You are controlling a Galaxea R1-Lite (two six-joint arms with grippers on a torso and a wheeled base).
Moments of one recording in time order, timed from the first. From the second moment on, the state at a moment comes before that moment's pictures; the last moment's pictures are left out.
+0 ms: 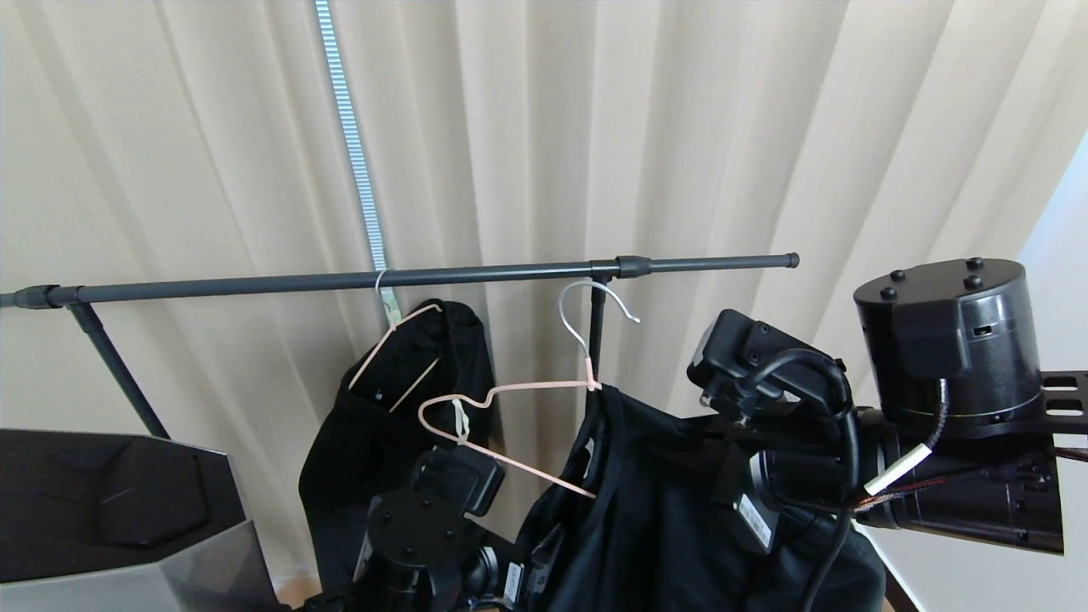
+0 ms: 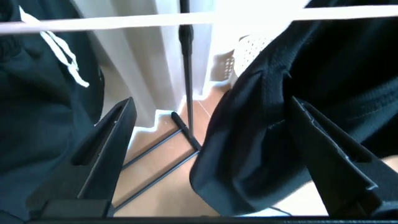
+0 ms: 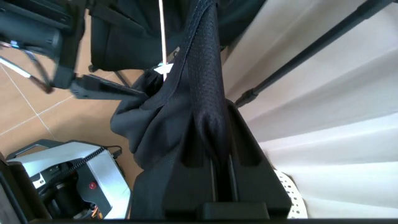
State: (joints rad) left arm -0.83 2.08 -0.34 -1.30 0.29 -0.13; right arm 0.77 1.55 -0.86 -0.14 0.02 -0.28
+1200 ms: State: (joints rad) left arm -0.79 2.07 -0.36 -1.30 0.30 -0.15; right arm 0.69 1.53 -0.86 -0.14 0.02 -0.28
